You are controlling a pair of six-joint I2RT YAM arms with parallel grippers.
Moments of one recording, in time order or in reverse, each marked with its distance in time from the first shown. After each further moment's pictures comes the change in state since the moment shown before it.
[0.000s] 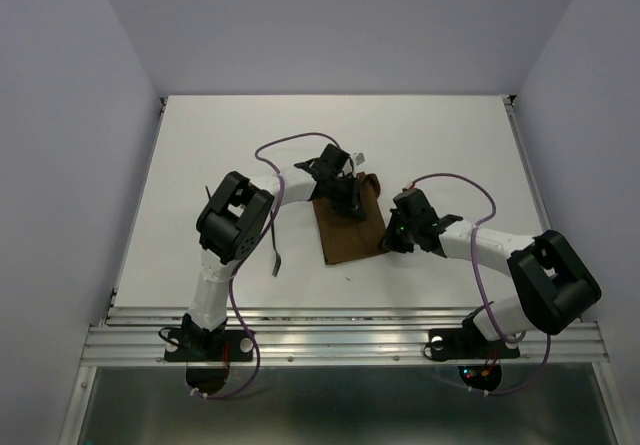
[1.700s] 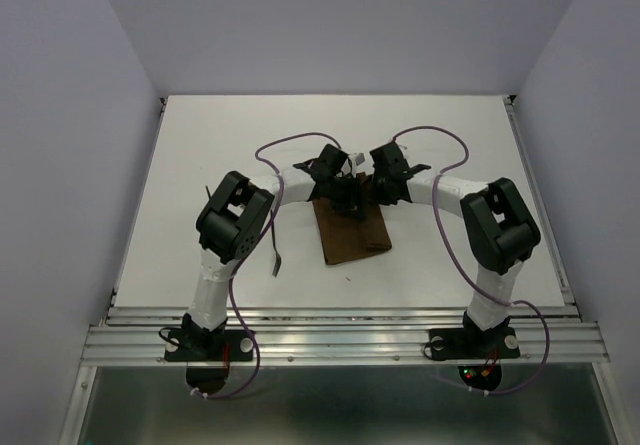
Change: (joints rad) left arm 0.001 0.002 -0.013 0.026 0.034 0.023; right arm -0.066 0.439 0.543 -0.110 0.166 -0.109
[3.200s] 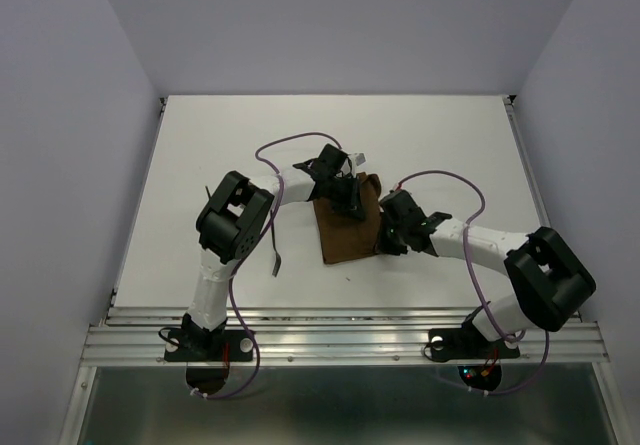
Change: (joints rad) left arm 0.000 0.001 0.000 0.002 0.009 0.010; right arm 0.163 -0.416 -0.473 0.012 -0.112 0.099
